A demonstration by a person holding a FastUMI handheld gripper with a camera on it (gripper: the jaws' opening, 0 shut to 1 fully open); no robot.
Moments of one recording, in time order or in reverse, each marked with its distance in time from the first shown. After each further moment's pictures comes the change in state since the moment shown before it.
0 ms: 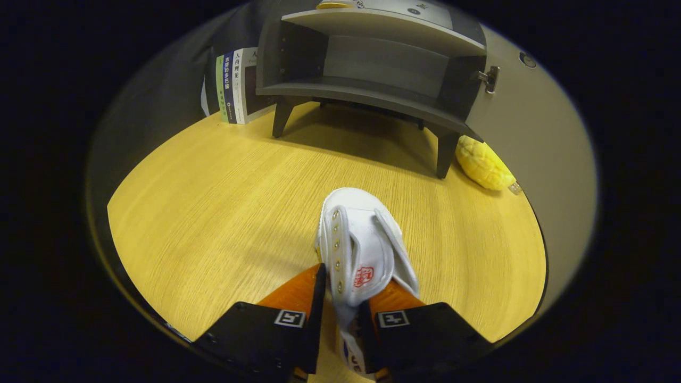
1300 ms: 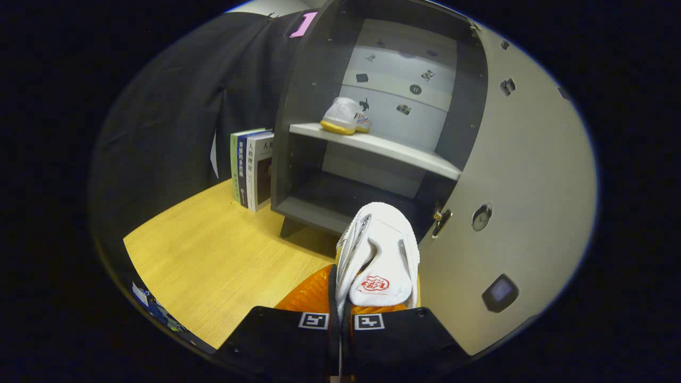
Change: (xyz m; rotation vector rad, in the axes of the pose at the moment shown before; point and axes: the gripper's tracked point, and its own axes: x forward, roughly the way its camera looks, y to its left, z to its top) arm -0.161 -0.020 0.196 -0.043 -0.403 -0.099
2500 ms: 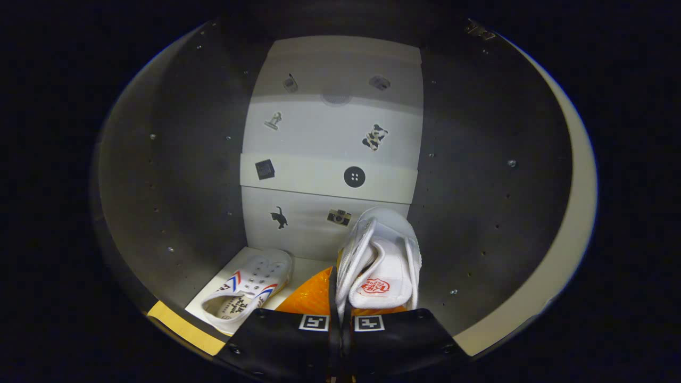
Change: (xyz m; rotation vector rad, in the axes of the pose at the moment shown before) arm 0.182 -0.153 0.252 0.165 -0.123 -0.198
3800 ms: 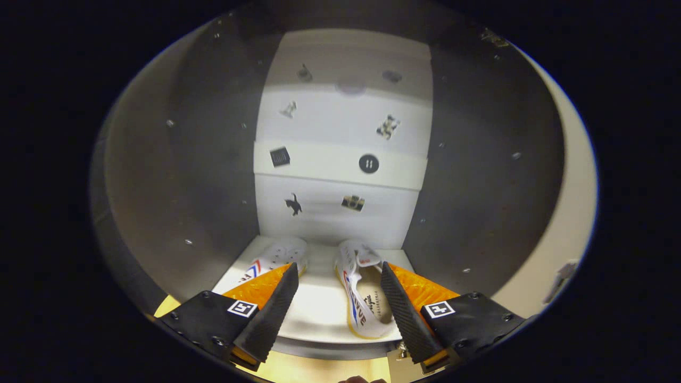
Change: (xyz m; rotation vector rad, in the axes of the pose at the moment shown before) arm -0.089 0.031 0.013 0.025 -0.054 0.012
